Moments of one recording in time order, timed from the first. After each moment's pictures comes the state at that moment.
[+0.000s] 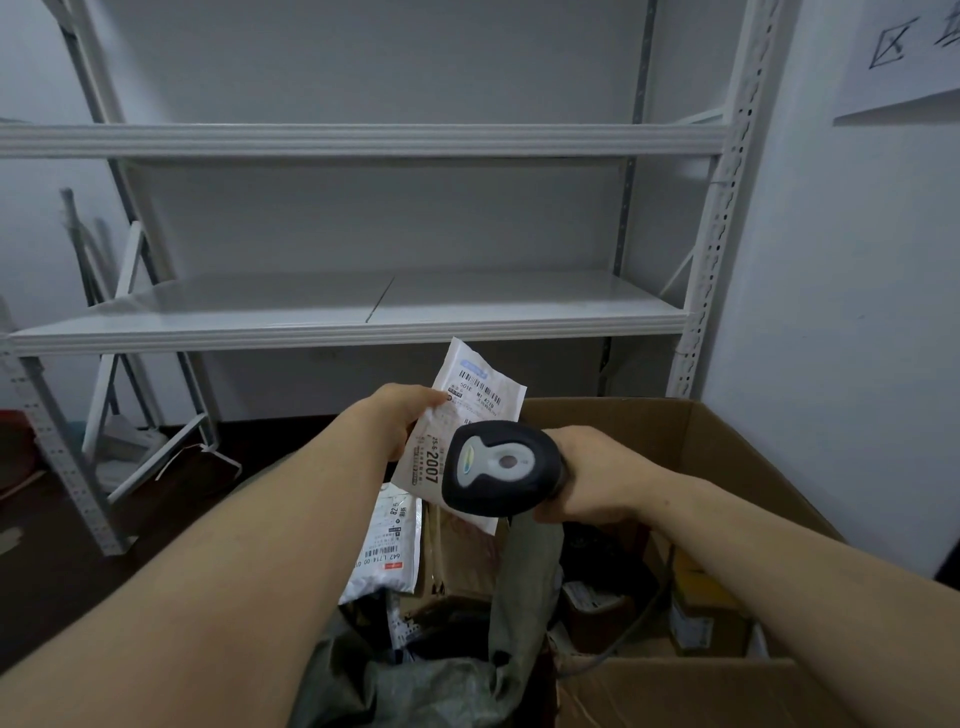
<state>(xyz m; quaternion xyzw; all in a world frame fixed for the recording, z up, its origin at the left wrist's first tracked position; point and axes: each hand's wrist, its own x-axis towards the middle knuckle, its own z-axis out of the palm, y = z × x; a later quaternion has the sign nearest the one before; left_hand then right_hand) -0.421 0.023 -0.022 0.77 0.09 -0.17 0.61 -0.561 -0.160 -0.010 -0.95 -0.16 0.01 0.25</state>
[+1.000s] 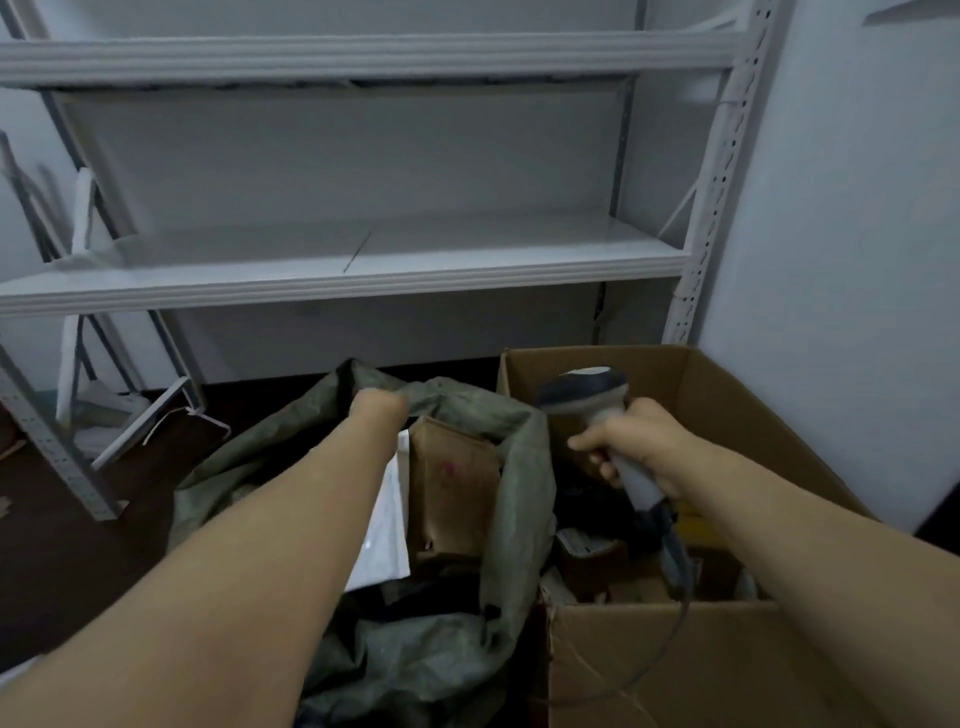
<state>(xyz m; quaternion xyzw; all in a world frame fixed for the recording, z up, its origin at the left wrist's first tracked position) -0.419 0.011 -0.079 0.77 0.17 -0.03 0.61 -0.536 -0.208 -0.061 -0.79 0.23 0.07 0.56</state>
